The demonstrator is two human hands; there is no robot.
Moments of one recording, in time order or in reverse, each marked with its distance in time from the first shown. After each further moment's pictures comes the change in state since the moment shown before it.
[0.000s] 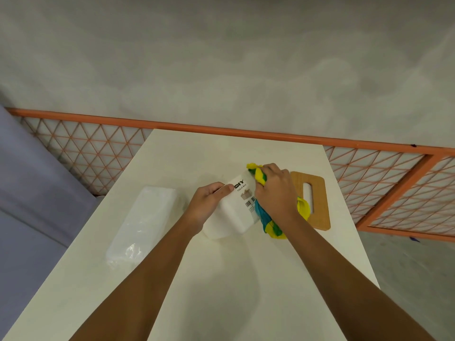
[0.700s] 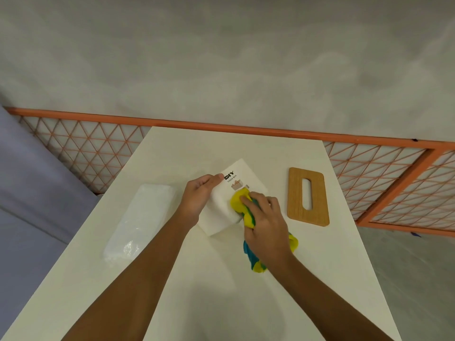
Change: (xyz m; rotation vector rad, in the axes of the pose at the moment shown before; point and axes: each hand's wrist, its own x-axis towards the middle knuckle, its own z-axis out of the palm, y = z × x) left_hand 0.010 -0.002 -0.001 -0.151 0.144 -0.032; right_hand -0.074 -0.001 0.015 0.074 0.120 -0.210
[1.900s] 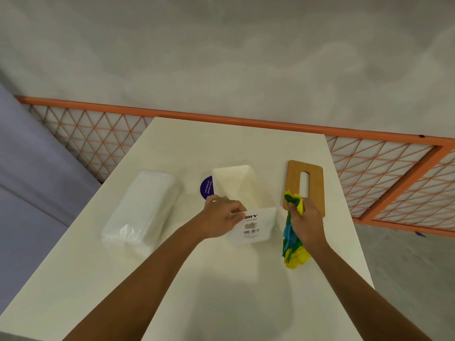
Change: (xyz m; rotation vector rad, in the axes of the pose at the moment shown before) left_hand -0.037 -0.038 0.032 1.113 -0.389 0.331; right_hand -0.021 0.102 -0.013 0.348 -0.152 0.708
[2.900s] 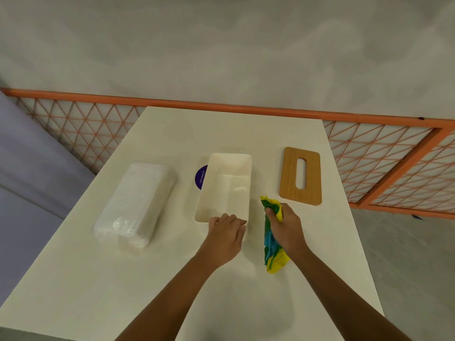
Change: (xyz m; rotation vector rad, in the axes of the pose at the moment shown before) left_hand -0.018 -0.005 0.082 0.130 0.146 -0.031; right_hand -0.030 0.010 0.027 0.002 -0.163 0.070
